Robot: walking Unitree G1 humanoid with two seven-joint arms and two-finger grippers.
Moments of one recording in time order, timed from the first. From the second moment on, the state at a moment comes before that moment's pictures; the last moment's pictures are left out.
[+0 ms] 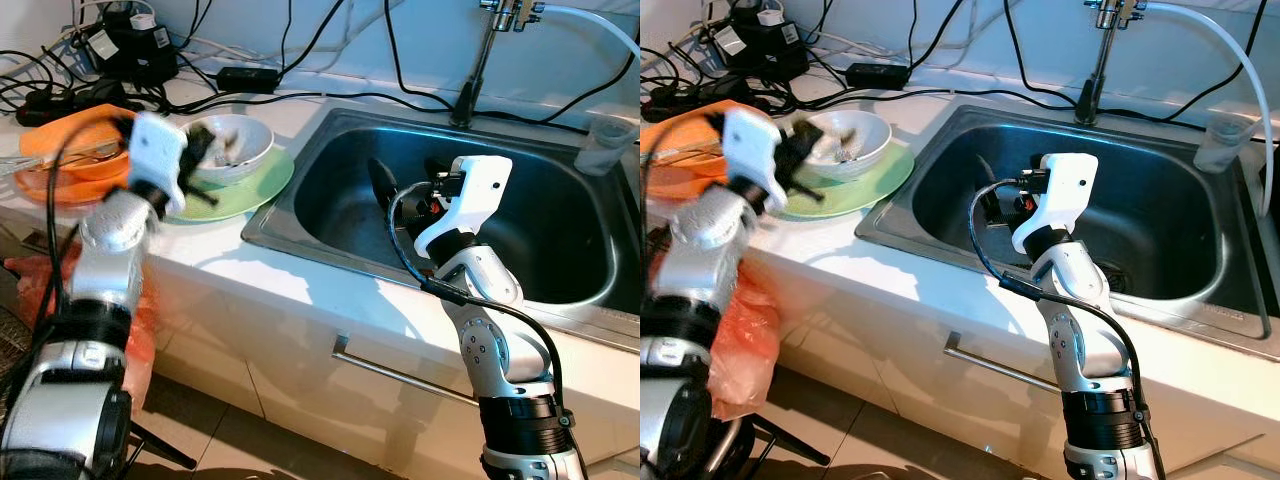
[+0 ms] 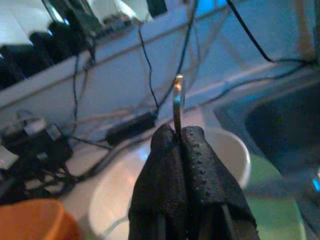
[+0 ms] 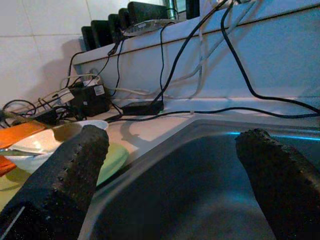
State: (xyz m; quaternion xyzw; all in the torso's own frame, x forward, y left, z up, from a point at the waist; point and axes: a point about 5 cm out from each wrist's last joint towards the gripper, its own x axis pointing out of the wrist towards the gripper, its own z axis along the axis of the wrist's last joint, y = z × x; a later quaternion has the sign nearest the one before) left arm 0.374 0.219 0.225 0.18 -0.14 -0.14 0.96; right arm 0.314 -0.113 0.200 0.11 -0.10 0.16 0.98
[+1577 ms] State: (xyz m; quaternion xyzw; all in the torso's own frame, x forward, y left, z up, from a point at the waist) left arm 0.369 0.127 0.275 -0.03 -0.26 -0.21 0.94; right arm 0.316 -0.124 0.199 0.08 -0.10 0.14 0.98
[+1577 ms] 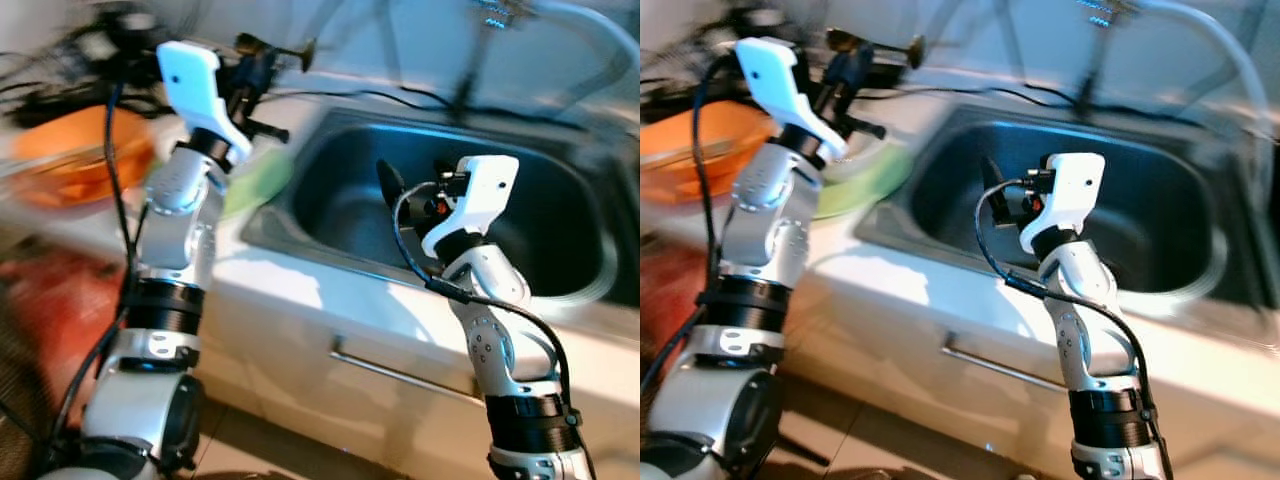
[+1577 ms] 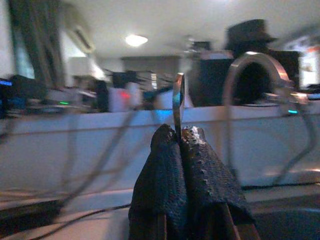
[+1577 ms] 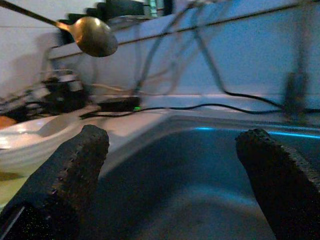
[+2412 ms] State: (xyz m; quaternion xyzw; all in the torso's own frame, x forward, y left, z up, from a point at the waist) left arm 0.356 0.110 0.235 -0.18 -0.14 -0.24 0.94; right arm 0.316 -0.126 0.196 0.07 -0.09 0.15 0.98
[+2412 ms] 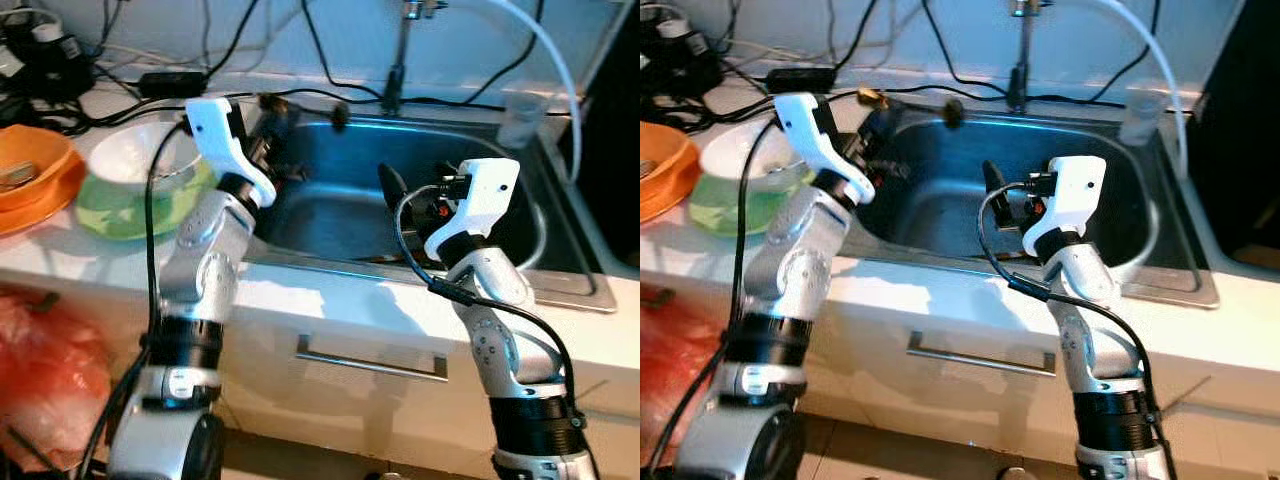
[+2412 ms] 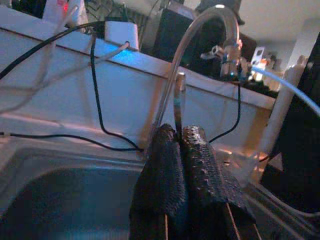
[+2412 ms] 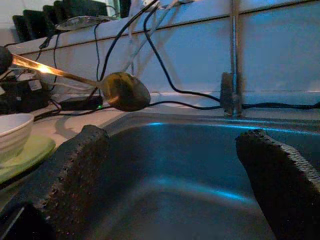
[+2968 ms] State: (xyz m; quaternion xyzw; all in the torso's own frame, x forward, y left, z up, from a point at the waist) left arm 0.335 0.078 0.232 -0.24 -0.09 -0.29 0.92; right arm 0.342 -0.146 0.183 -0.10 -0.04 0.23 0.97
